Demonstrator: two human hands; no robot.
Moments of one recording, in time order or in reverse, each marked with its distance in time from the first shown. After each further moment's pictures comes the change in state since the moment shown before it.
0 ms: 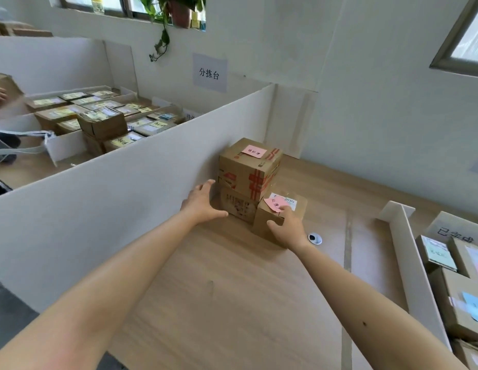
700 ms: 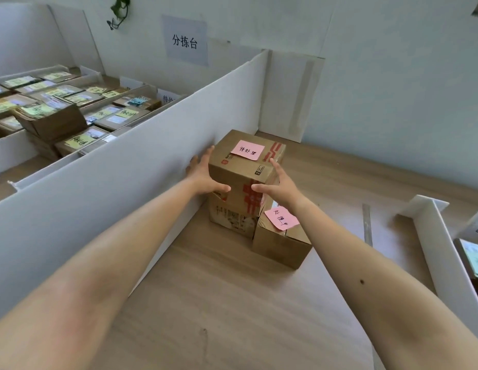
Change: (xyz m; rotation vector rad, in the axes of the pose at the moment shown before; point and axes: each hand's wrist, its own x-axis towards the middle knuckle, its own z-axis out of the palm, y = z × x) left_hand 0.207 0.012 0.023 -0.127 -0.070 -0.008; right_hand 0.188 -0.038 -0.004 0.461 -0.167 0.036
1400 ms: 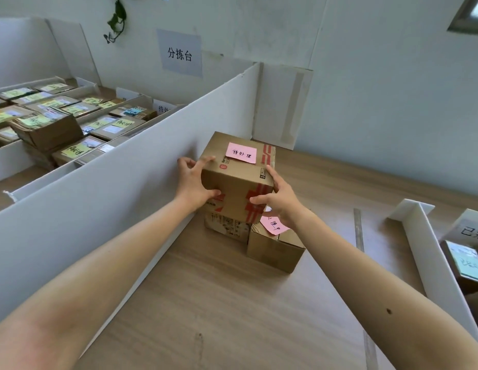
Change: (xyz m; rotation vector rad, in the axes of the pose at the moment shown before) left_hand -0.041 0.016 -0.004 -0.121 0.254 0.181; right_hand -0.040 -0.015 -0.003 0.365 -0.013 0.056
